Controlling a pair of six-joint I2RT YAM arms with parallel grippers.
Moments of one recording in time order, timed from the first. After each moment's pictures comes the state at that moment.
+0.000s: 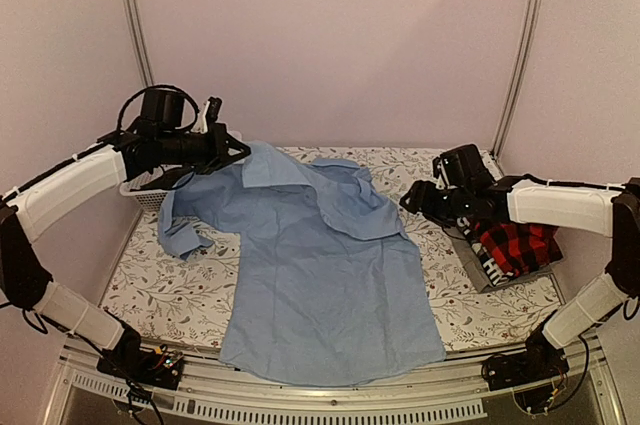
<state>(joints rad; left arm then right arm) -0.39 1.41 1.20 -0.31 0.44 -0.62 0.55 1.49 0.92 -0.16 -0.03 0.75</state>
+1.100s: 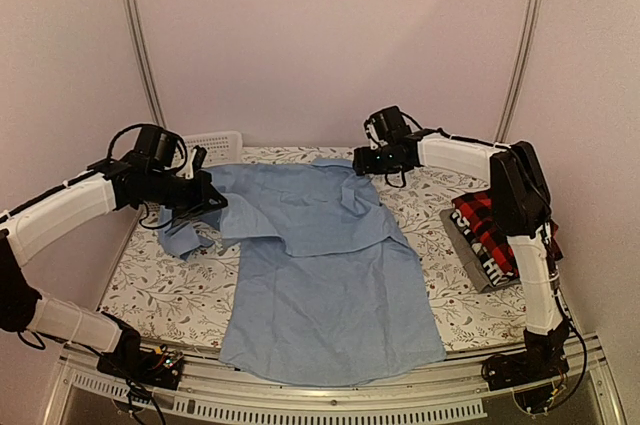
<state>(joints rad) -0.35 1.26 0.97 -0.52 0.33 -0.55 0.55 2.30 1.92 -0.37 0.09 0.29</state>
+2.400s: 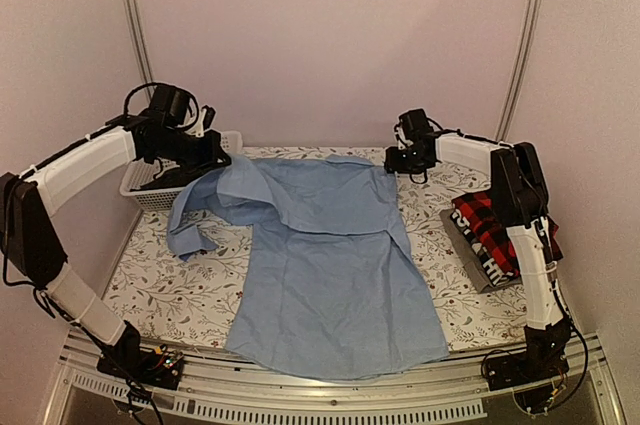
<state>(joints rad) -0.30 1.52 1.35 -0.60 0.26 -0.41 0.38 2.43 2.04 -0.42 0.06 0.27</state>
